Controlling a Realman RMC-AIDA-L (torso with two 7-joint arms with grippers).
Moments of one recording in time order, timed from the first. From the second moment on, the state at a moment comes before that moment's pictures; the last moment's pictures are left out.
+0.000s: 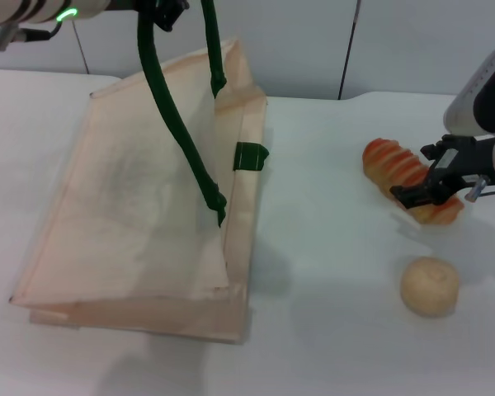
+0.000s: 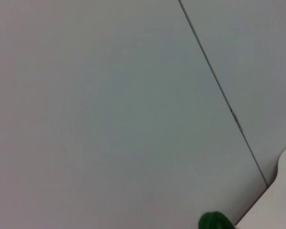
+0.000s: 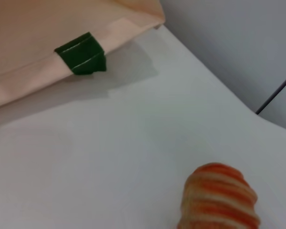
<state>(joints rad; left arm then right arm) -0.50 -2.03 1.60 2.01 -0.19 -1.27 0.32 0.59 2.03 -1.41 -1.07 -2.46 -0.97 2.13</state>
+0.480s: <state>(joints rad) -0.50 -2.03 1.60 2.01 -0.20 -1.27 0.32 0.66 2.02 -1.29 -0.95 -2.46 -0.99 2.01</state>
